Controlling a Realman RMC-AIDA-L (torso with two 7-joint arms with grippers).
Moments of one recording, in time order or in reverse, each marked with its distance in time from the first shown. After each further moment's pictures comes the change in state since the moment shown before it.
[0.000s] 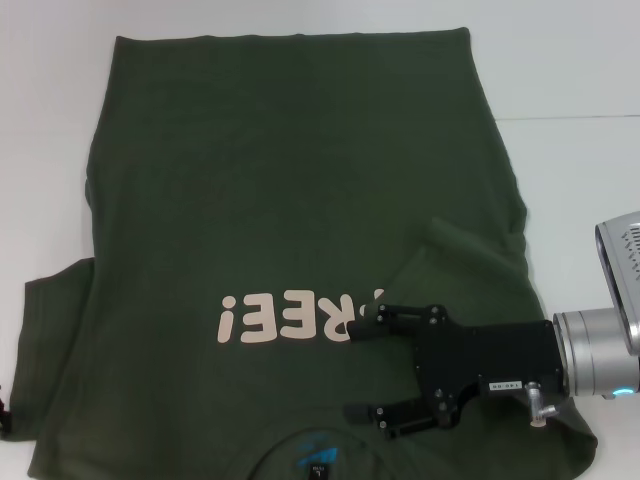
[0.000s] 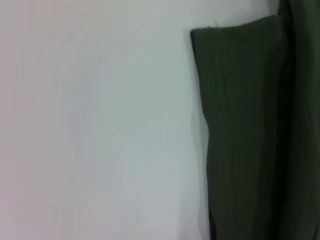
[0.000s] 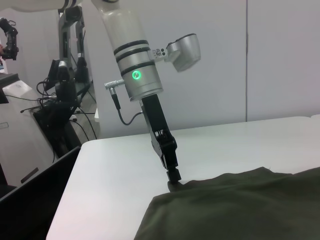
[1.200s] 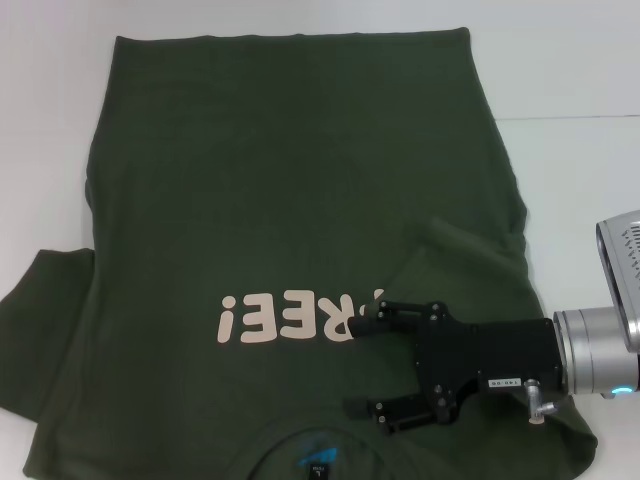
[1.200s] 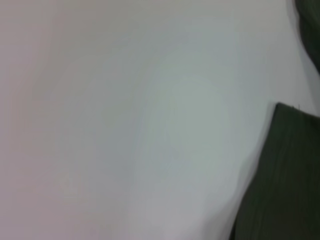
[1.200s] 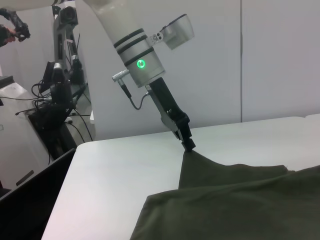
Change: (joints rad) left arm 0.021 0.031 -0.043 0.055 0.002 -0.180 0.003; right arm 0.000 0.000 0.009 0.007 0.003 0.008 0.001
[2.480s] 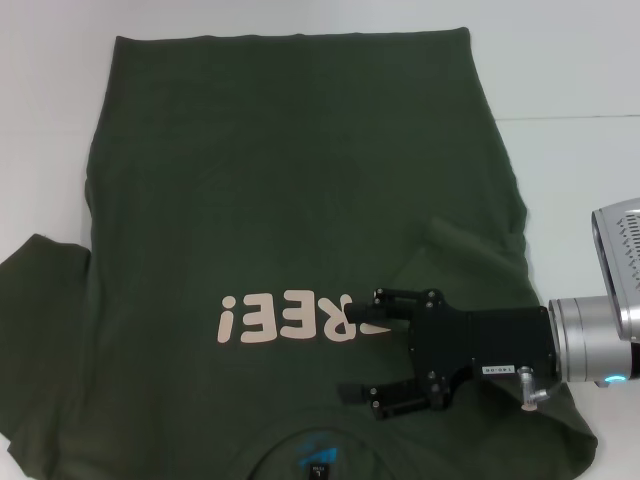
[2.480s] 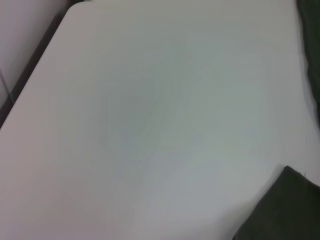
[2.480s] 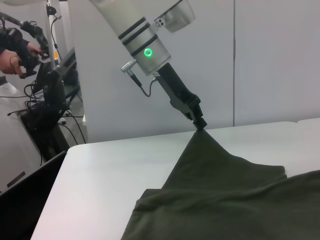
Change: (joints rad) left arm -0.052 0.029 -0.048 -0.008 0.000 -0.113 0.002; right arm 0.013 0.000 -0.007 -0.002 0.023 0.019 0.001
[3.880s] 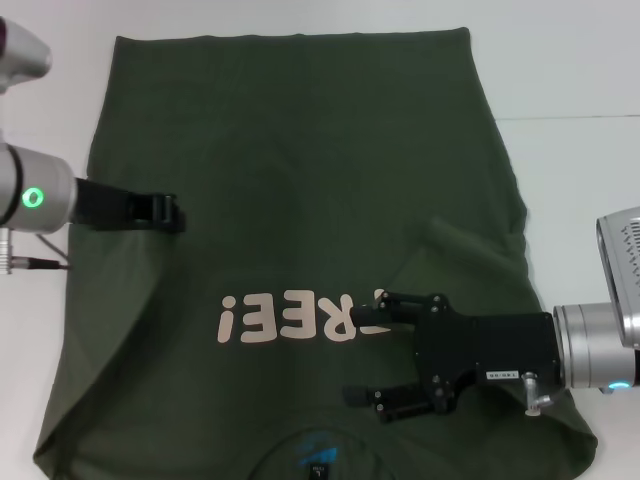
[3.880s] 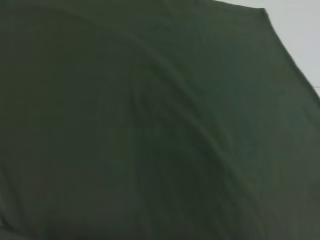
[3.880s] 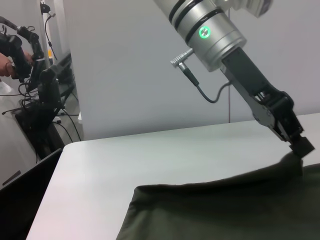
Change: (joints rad) left arm -0.196 -0.064 0.311 -0.156 -0.277 -0.018 -0.032; right arm -0.015 0.000 0.002 0.003 0.000 0.009 -0.008
